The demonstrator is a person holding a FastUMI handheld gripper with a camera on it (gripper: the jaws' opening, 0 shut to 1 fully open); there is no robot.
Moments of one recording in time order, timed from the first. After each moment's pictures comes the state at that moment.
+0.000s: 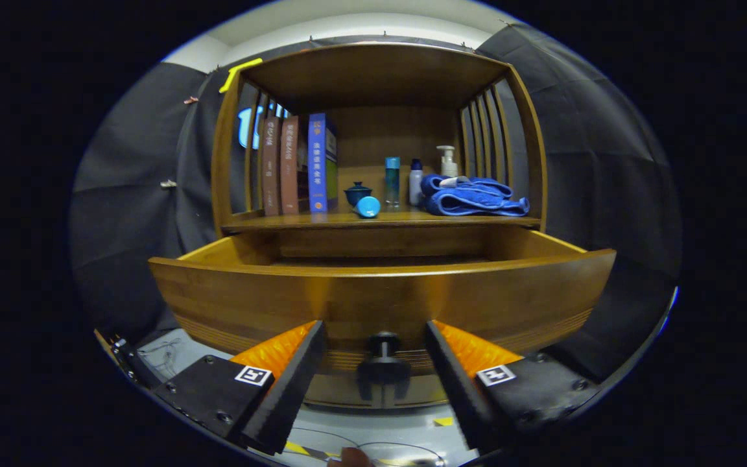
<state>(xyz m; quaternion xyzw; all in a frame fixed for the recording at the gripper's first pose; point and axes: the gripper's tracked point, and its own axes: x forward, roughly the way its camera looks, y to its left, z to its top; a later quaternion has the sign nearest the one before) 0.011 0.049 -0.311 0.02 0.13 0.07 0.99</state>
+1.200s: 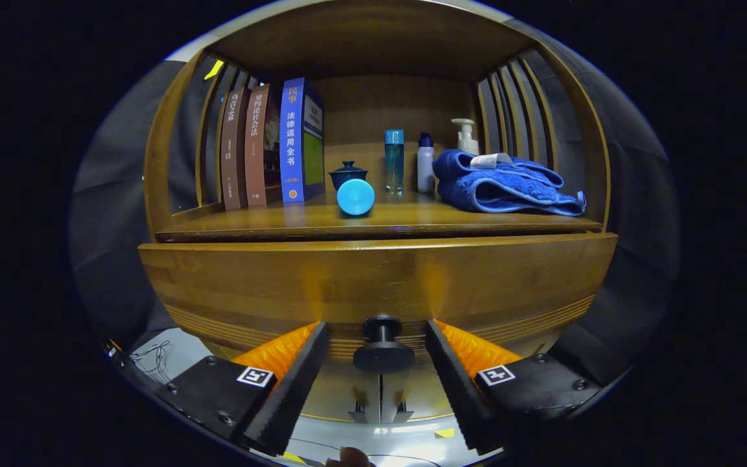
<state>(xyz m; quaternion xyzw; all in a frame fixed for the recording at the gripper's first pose) 0.138 0.072 -0.345 0.02 0.18 0.07 0.98</state>
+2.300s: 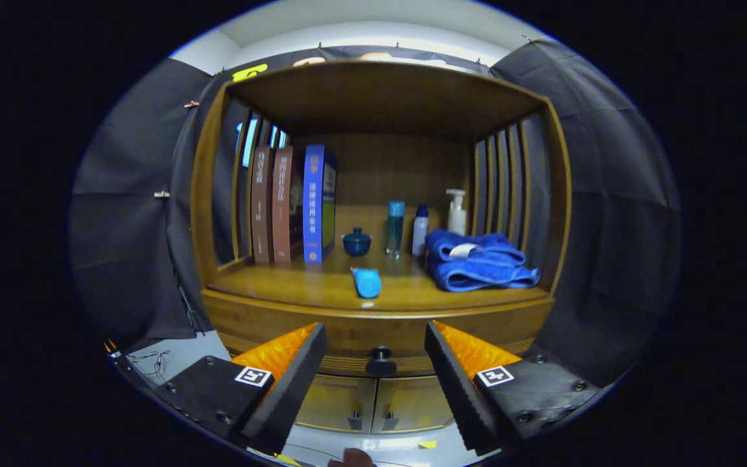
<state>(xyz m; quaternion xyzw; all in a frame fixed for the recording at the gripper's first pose) 0.054 0.055 -0.189 0.00 0.07 0.06 1.00</state>
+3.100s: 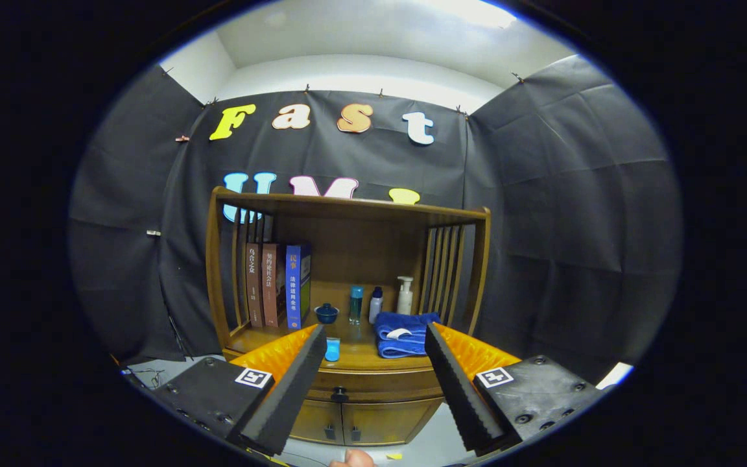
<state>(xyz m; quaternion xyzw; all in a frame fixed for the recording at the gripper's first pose) -0.031 -0.012 -0.006 -0.01 0.00 0.02 1.00</state>
